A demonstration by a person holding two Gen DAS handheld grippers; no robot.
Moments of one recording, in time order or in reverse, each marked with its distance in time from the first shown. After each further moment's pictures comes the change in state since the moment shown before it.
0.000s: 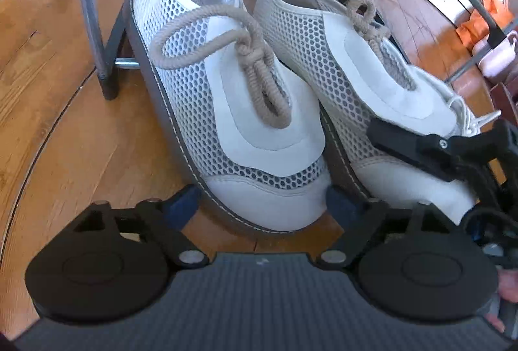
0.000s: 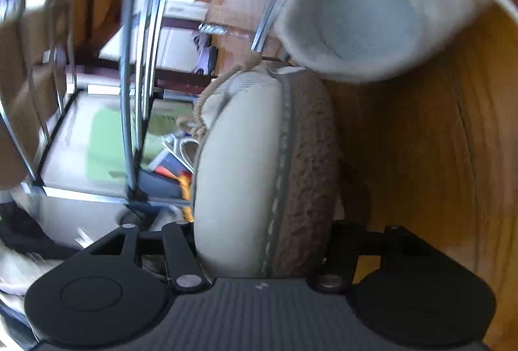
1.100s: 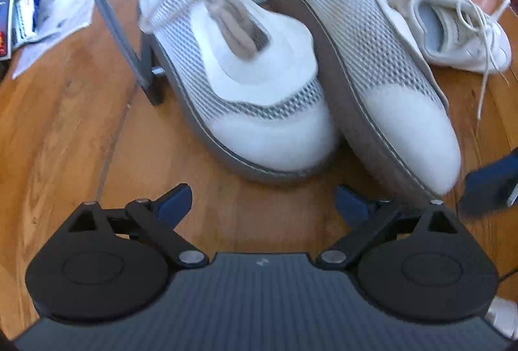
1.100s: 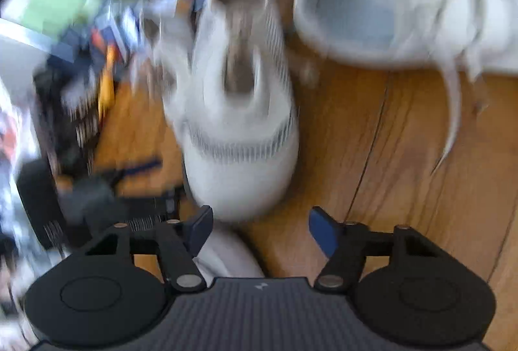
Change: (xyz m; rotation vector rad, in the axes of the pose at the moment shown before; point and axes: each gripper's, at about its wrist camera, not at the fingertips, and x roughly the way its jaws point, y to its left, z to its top) left arm -0.004 -0.026 -0.049 0.359 0.043 0.253; right arm 0.012 0.065 -0.020 -0.531 0.407 -0.560
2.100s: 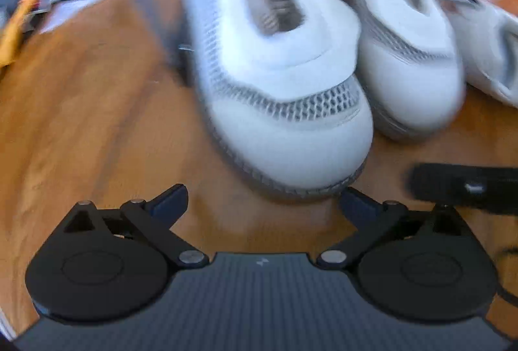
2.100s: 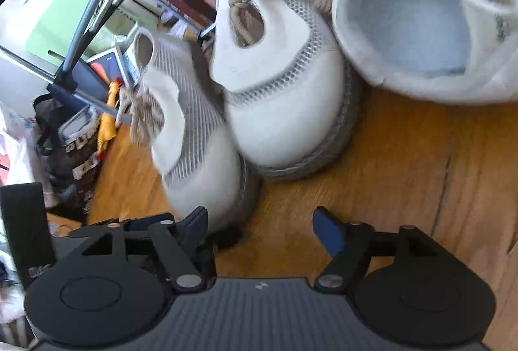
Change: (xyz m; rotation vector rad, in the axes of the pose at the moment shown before) left arm 0.010 0.021 0.023 -0.227 0.014 0.216; right arm 0.026 -0.007 0.039 0.110 -0.240 0.136
